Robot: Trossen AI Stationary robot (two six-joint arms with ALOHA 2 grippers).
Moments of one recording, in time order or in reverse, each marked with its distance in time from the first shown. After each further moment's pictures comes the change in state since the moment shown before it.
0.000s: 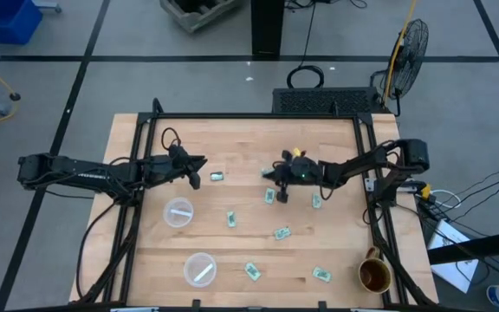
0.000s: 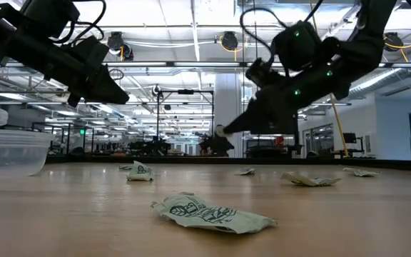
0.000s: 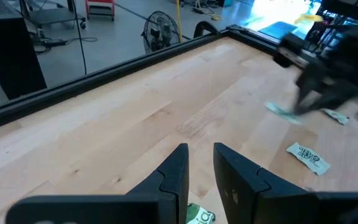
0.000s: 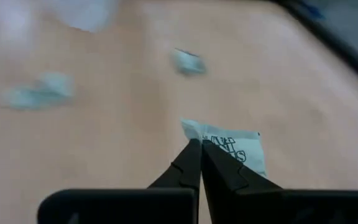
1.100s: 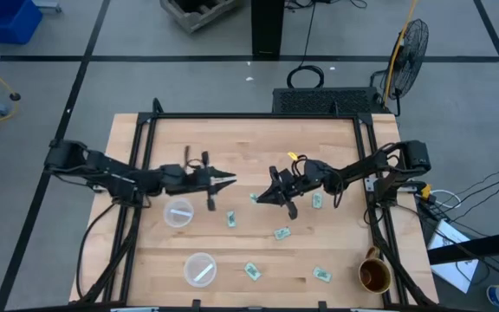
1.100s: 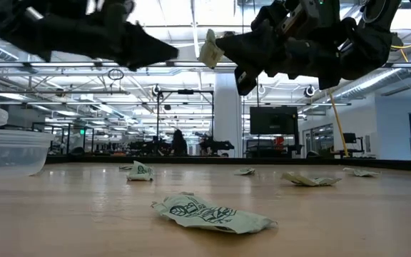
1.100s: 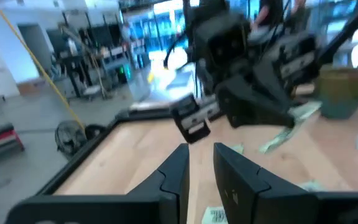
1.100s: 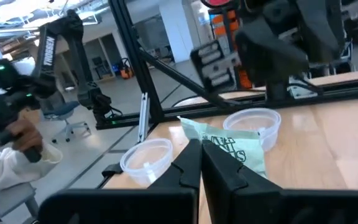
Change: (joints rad) left arm -0.175 0.460 0.180 0.592 0.211 0.539; right arm 0.063 -0.002 0.002 0.455 -0.429 0.374
